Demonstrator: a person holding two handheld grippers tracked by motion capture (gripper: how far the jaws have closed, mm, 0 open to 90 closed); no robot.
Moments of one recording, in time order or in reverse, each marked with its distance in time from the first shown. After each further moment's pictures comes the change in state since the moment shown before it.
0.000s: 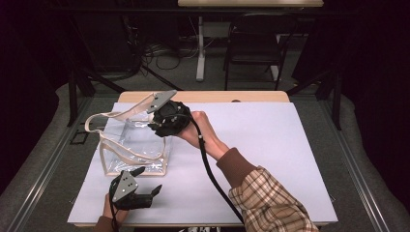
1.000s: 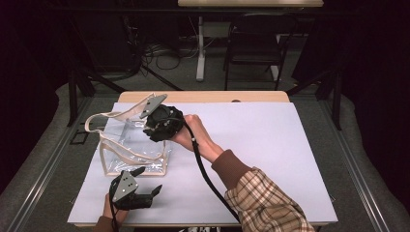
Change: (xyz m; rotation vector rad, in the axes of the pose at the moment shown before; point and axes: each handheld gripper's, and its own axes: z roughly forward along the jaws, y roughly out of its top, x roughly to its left) left arm 0.000 0.000 0.000 0.002 0.000 0.001; right arm 0.012 0.003 0.016 0.045 0.040 0.001
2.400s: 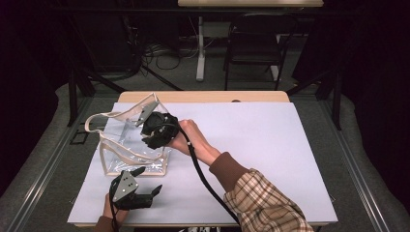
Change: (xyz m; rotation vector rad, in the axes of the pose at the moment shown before) left arm 0.000 0.000 0.000 0.002 -0.001 0.002; right arm 0.012 -0.004 0.017 0.074 0.054 -0.024
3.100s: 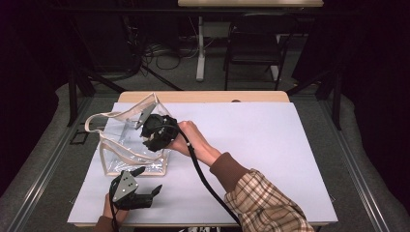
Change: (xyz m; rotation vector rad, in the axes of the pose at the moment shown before) left arm 0.000 0.000 0.000 -0.002 0.001 -0.004; right arm 0.003 -0.001 0.004 0.045 0.026 -0.016
